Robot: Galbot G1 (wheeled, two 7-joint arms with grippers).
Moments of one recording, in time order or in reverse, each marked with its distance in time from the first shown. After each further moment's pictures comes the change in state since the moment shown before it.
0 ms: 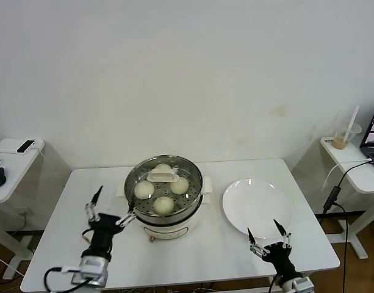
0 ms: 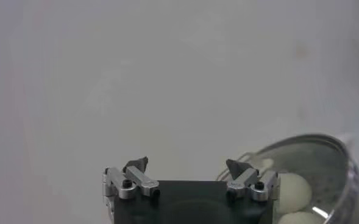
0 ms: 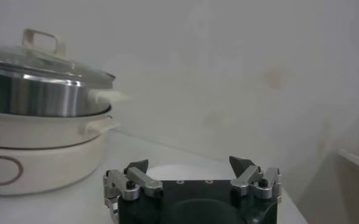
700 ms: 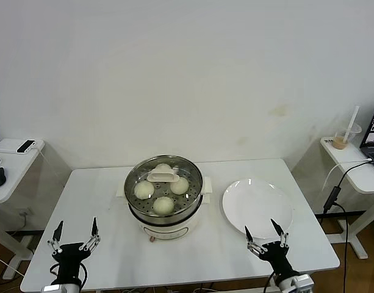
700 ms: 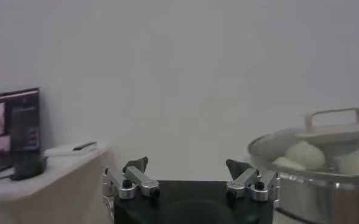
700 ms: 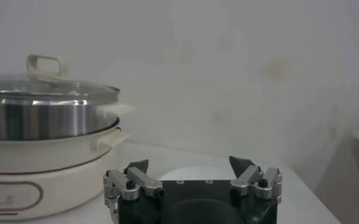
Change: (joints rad) left arm 0.170 -0.114 -0.205 0.065 -0.254 -0.120 0.002; right arm -0.001 -0.036 -0.044 0.031 0.107 -0.056 0.055
